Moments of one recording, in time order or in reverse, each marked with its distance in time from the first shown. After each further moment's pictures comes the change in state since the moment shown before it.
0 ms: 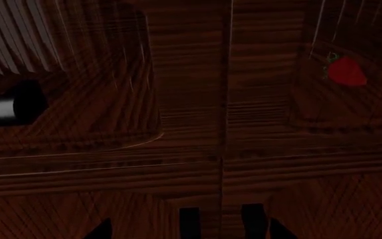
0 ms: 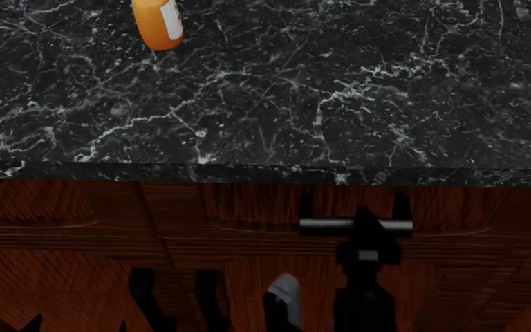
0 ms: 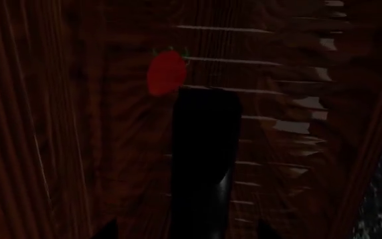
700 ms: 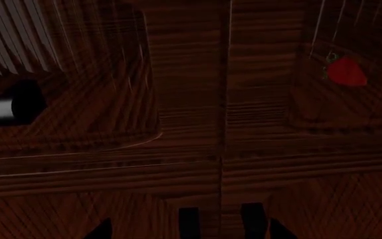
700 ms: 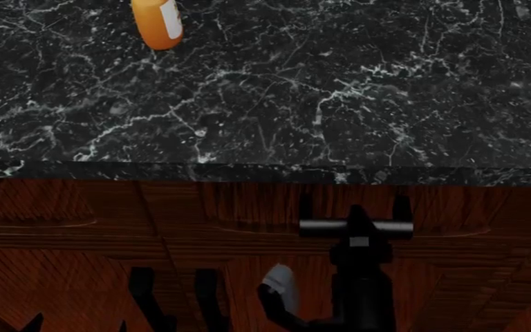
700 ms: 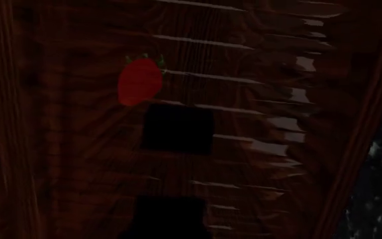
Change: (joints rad) left arm -0.003 -0.009 0.013 -0.001 -0.006 0.005 -0.010; right arm 0.051 -0.023 0.009 0.084 -0.069 -0.046 0.044
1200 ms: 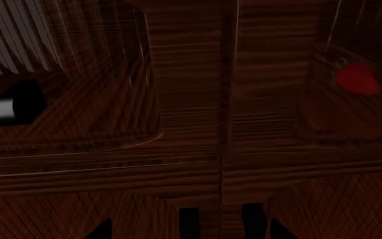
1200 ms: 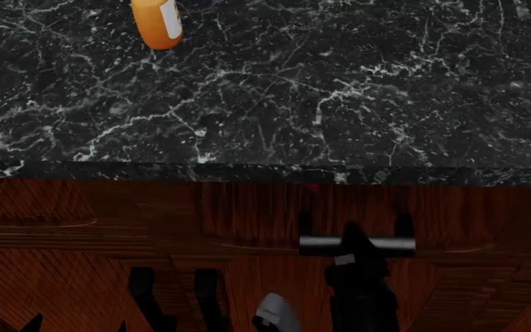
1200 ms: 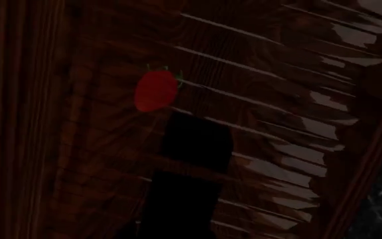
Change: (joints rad) left arm -0.002 -0.007 0.006 0.004 -0.008 -0.001 -0.007; right arm -0.090 0.089 -0.021 -0.179 -0.201 0.036 -0.181
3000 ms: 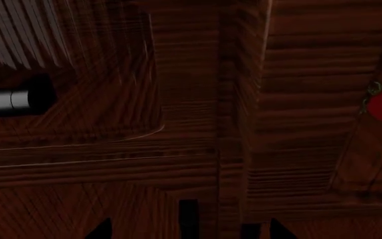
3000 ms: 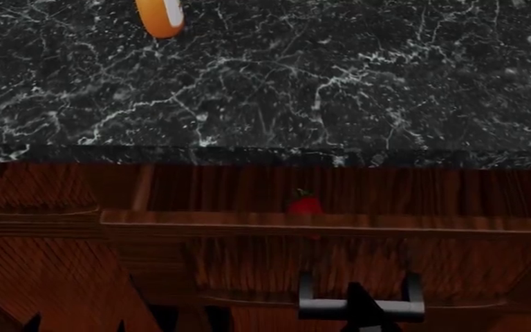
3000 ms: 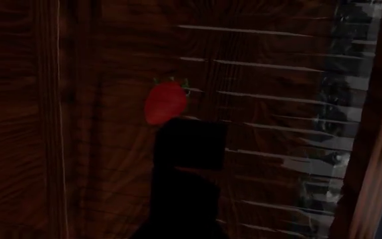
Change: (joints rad) left arm -0.002 -0.018 0.022 0.005 -0.020 0.016 -0.022; right arm -0.240 0.158 -0.047 -0.394 0.156 0.119 0.006
